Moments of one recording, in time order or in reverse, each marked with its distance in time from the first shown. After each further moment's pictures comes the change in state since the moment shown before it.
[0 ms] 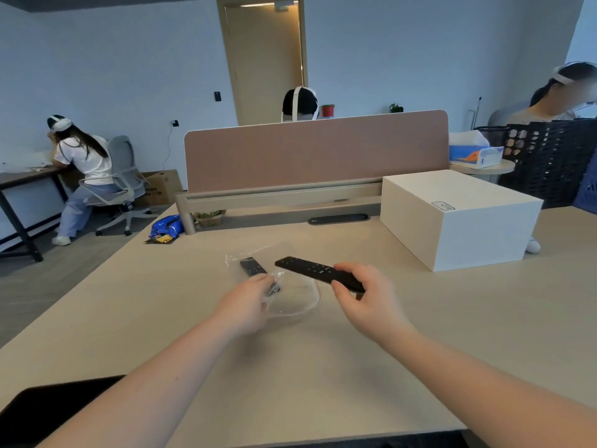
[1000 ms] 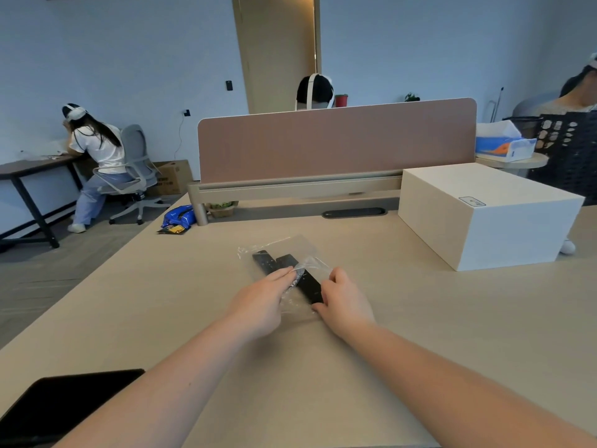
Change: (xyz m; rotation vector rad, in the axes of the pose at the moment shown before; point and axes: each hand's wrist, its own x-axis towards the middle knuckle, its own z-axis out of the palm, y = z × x) left_hand 0.003 -0.015 0.014 -0.035 0.033 0.071; right_hand 0.031 0.028 0.088 -0.440 -0.363 0.089
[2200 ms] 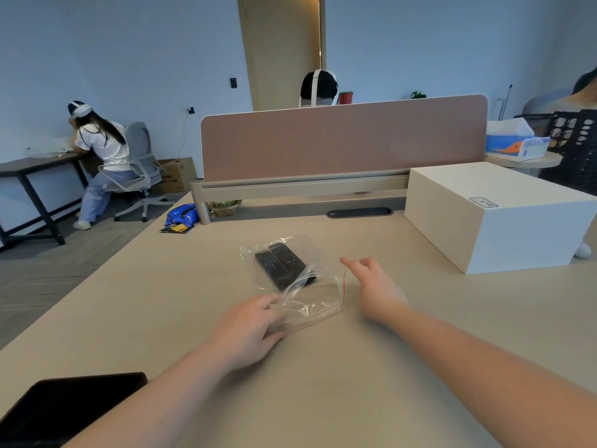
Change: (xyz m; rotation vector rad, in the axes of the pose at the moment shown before) left_hand -0.026 -0.035 0.017 0.215 0.065 0.255; right_hand 0.021 0.047 -0.024 -0.004 -0.052 0.075
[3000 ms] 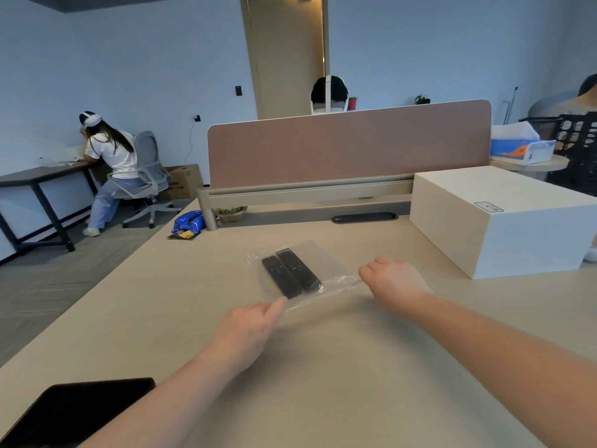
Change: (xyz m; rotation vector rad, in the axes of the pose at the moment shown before) left_hand -0.003 -0.003 -0.009 0.338 0.199 0.051; right_hand 0.003 0.002 -0.034 -0.669 0.058 -0.329
